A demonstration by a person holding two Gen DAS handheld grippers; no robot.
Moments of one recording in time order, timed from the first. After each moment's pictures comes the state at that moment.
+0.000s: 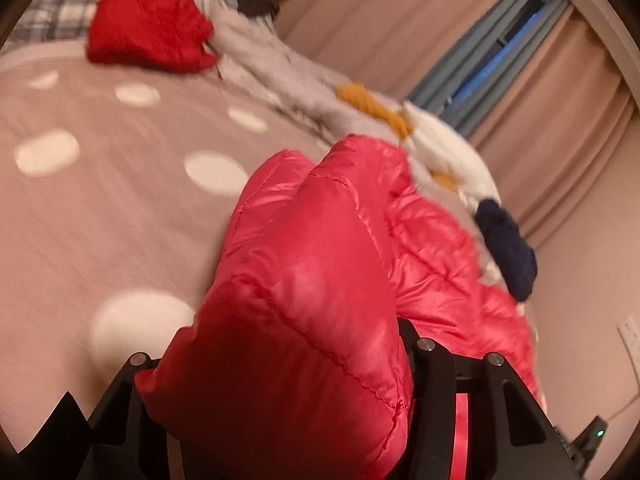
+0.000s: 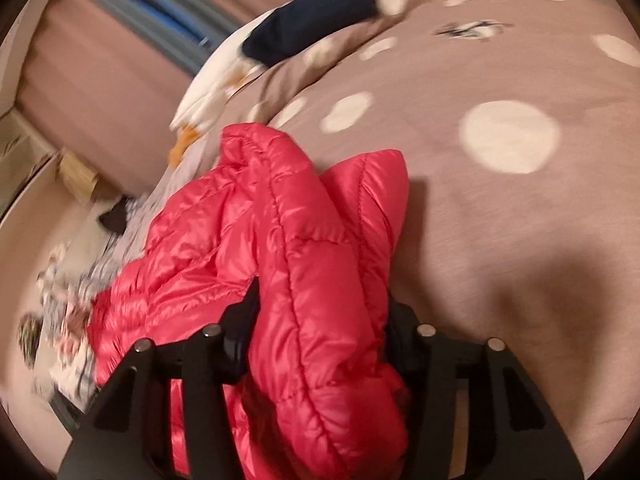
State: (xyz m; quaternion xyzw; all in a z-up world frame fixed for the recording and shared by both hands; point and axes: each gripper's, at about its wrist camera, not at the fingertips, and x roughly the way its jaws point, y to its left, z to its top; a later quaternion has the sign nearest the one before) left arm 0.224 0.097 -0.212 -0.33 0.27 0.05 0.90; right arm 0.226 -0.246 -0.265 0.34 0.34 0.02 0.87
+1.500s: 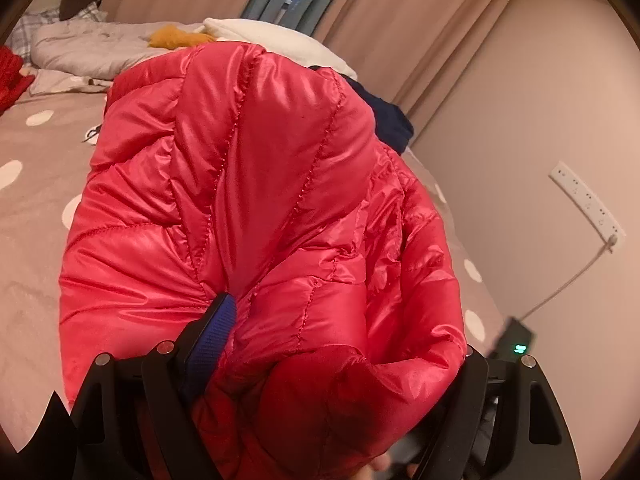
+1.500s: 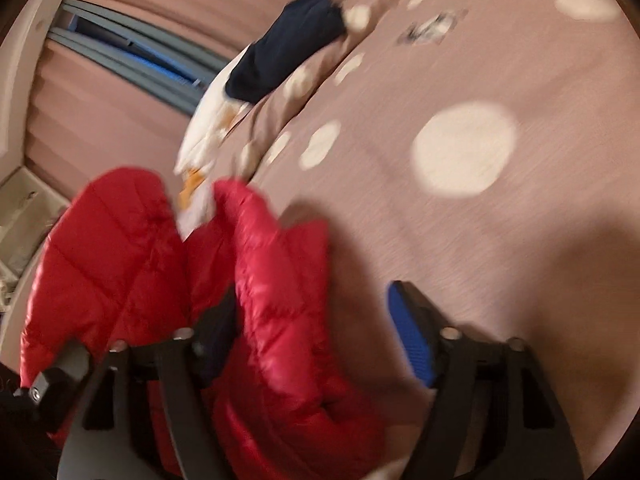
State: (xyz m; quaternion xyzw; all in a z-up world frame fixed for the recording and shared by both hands) left arm 0.227 -0.136 -0.158 -0.19 0.37 -0.17 0.90; right arm 0.195 -0.294 -0.279 0.42 0.28 -0.01 0.86
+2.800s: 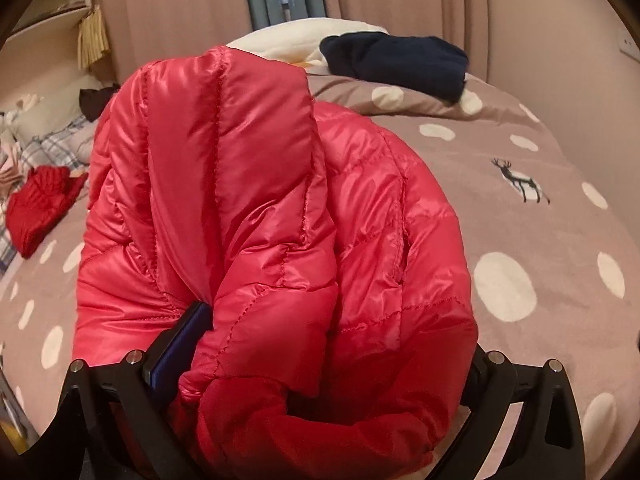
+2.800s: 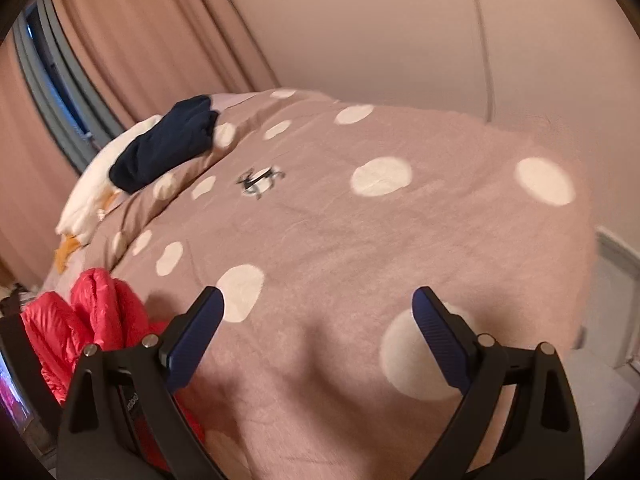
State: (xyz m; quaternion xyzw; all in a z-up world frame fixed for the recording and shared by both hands) left arm 0.245 -0.246 -0.178 0.04 0.38 0.02 0.92; right arm 0.090 -0.354 -0.204 0.29 0.26 -0.30 0.87
